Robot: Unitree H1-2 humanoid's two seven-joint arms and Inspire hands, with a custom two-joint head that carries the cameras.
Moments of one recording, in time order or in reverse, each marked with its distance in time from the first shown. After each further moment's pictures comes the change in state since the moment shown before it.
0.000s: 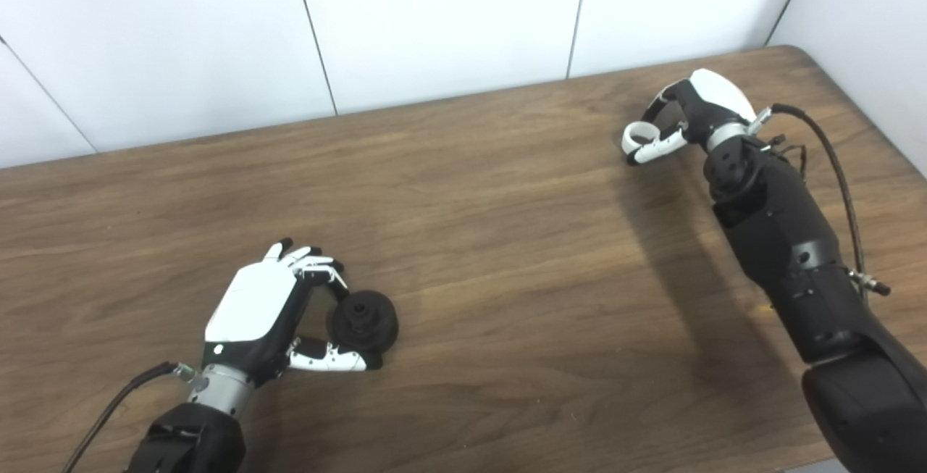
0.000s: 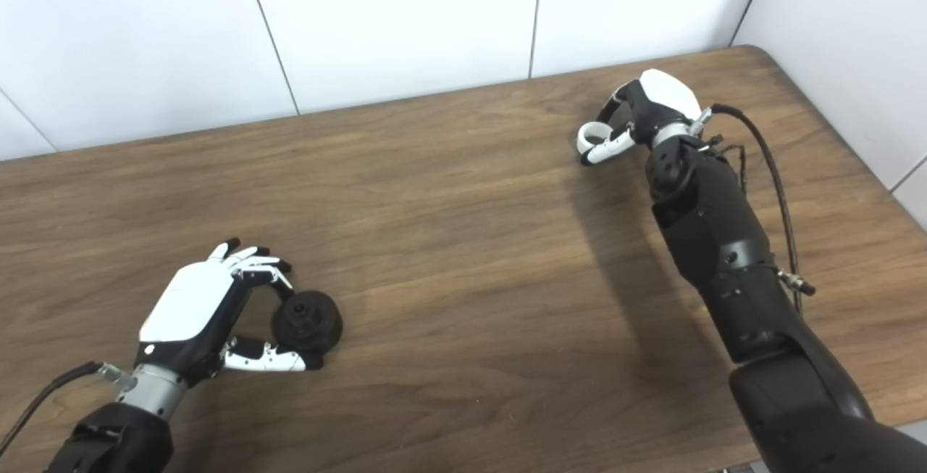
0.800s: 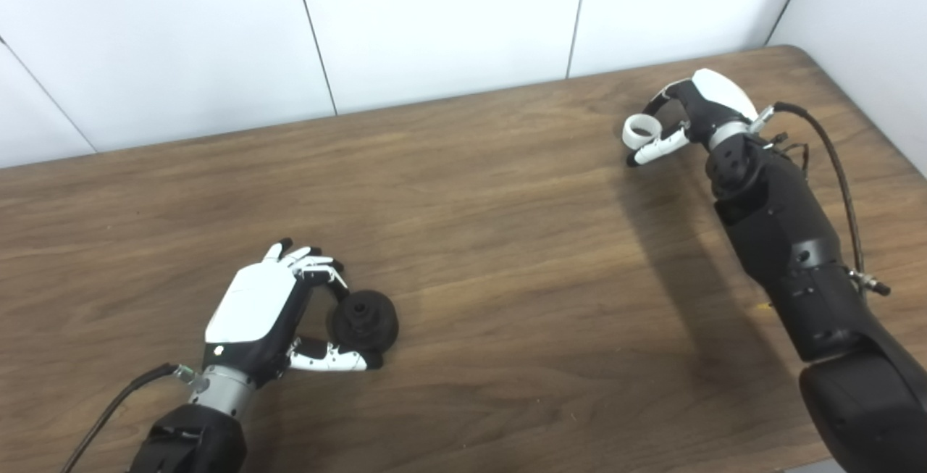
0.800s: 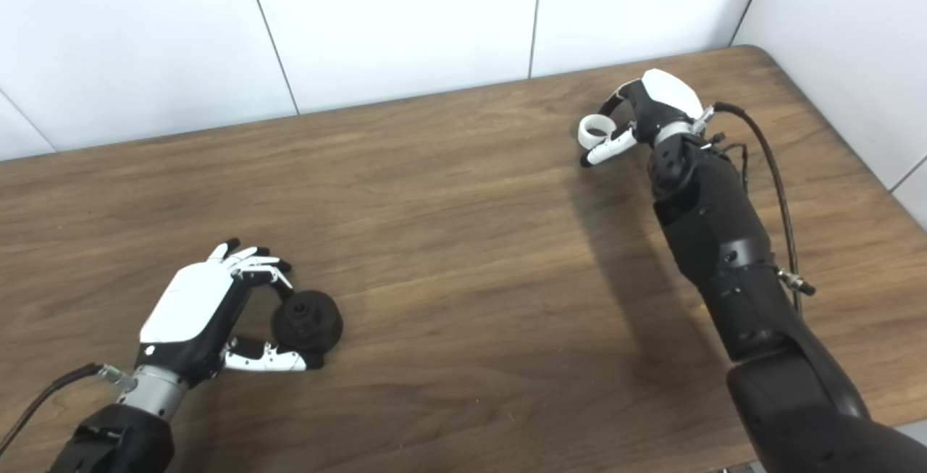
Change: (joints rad) left arm 0.004 -0.002 -0.003 0.005 -0.003 0.001 0.019; right arm -0.001 0.007 -0.025 -0.001 -0.025 0.001 0.050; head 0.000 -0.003
